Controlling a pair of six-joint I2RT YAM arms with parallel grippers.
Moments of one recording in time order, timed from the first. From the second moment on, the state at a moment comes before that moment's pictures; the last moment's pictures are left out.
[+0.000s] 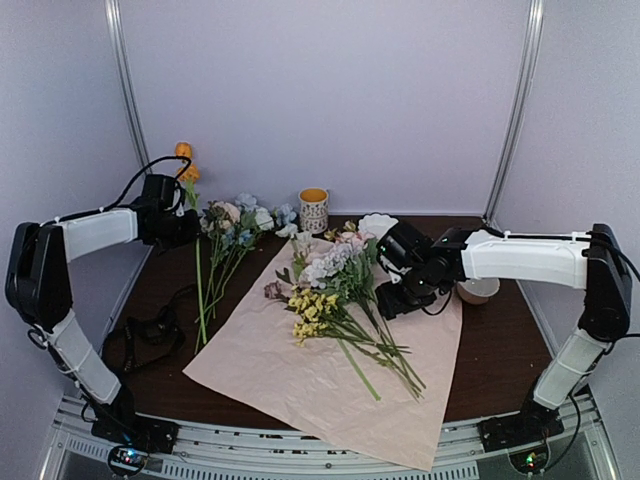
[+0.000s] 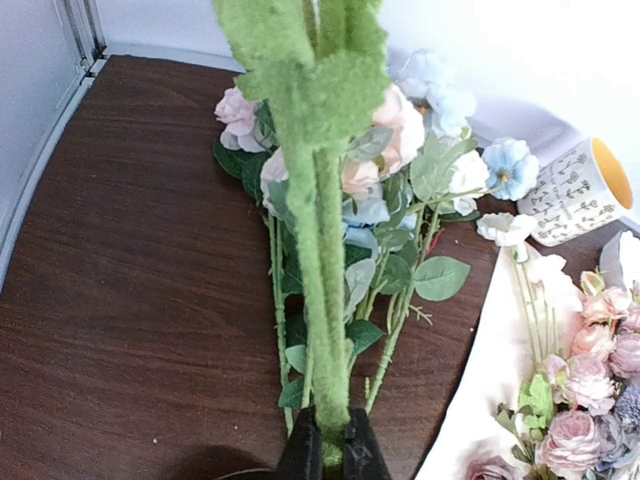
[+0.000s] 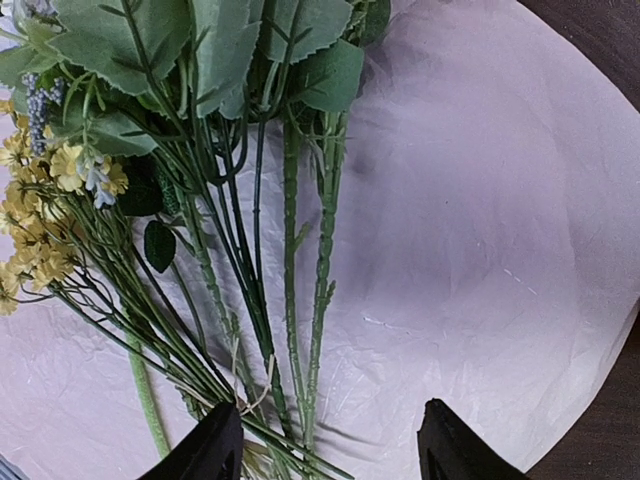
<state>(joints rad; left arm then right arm) -0.16 1.69 1.24 -0.28 0.03 -0.40 0.80 1.65 1.20 -0.70 0.16 0.43</state>
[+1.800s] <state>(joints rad) -0.67 1.41 1.11 -0.50 0.01 -0.45 0.96 1.57 1.24 -0.50 0.18 0.24</state>
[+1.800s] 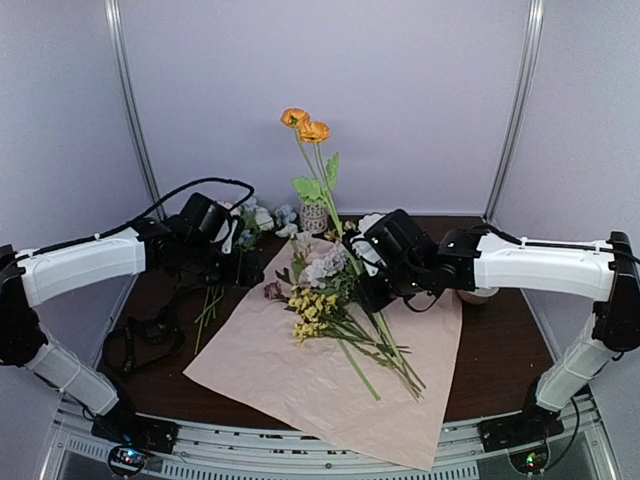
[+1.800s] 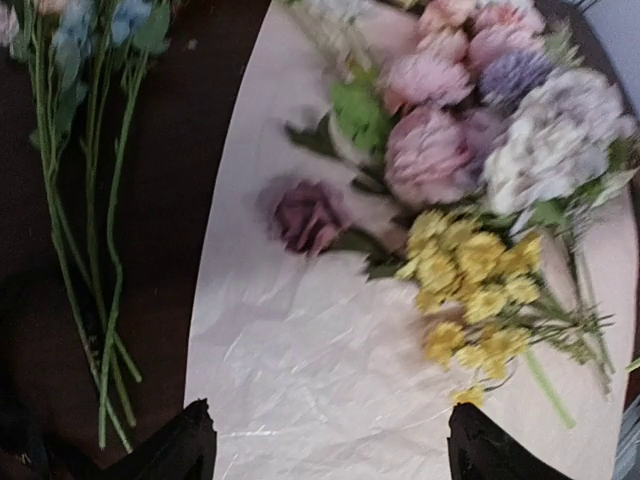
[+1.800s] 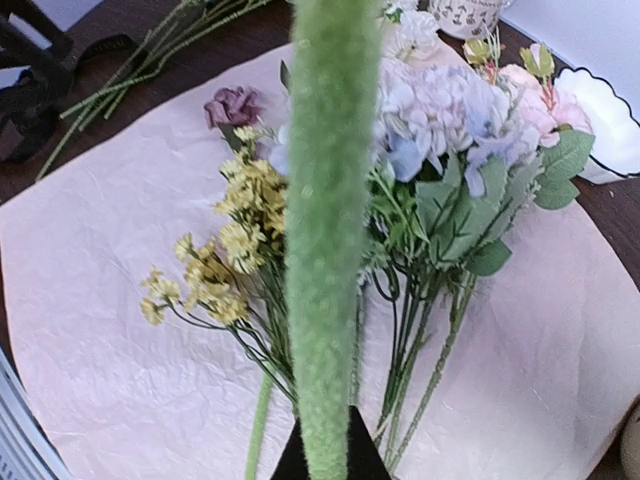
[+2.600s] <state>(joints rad) -0.66 1.52 0.78 -0.85 0.08 -0.43 0.97 1.74 1.21 -0.60 0.23 0.24</state>
